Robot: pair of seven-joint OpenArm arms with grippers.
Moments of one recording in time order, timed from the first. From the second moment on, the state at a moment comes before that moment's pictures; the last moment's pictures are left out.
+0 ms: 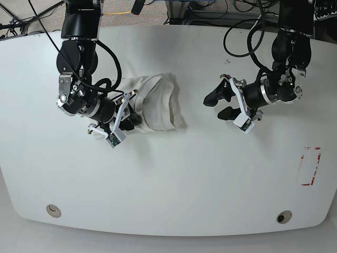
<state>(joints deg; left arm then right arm) 0.8 -23.3 5.5 96.0 -45.4 -37.4 48.6 4.8 9.2 5.7 97.2 27.7 40.7 -62.6</state>
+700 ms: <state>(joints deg) 1.5 -20.7 10.2 97.2 -45.0 -37.1 48.9 12.5 12.9 12.7 92.0 25.7 41.0 -60.6</state>
